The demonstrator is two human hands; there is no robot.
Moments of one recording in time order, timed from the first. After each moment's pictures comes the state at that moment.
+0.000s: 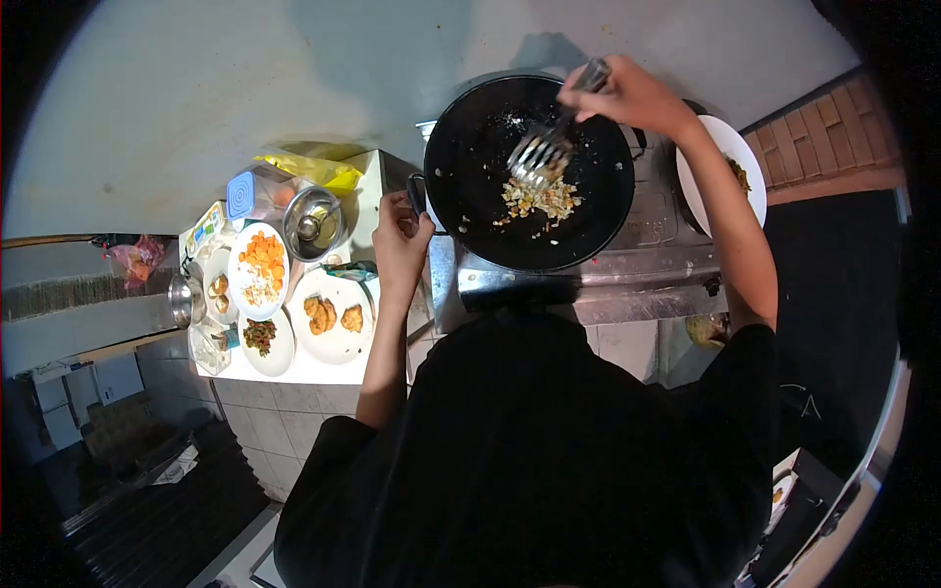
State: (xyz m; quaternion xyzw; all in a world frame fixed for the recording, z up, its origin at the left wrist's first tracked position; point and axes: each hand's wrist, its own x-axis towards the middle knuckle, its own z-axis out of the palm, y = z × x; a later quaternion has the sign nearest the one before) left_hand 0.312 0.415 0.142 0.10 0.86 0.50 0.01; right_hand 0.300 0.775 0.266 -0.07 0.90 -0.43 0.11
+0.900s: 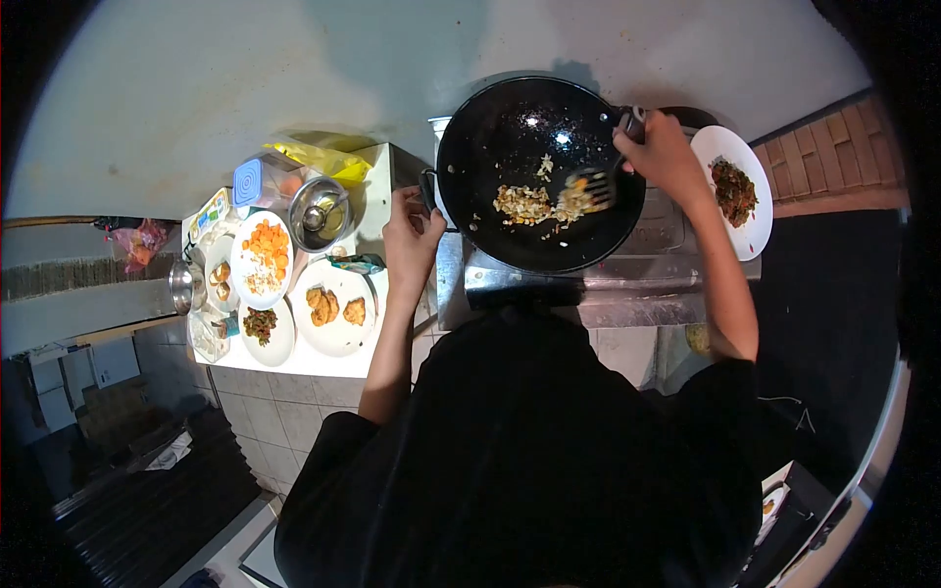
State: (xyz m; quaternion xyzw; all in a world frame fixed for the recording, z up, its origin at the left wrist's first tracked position) left_hand 0.313 0.414 0.139 0.10 0.86 0.51 0.01; right_hand 0.354 0.765 0.227 0.12 0.96 -0.24 -0.03
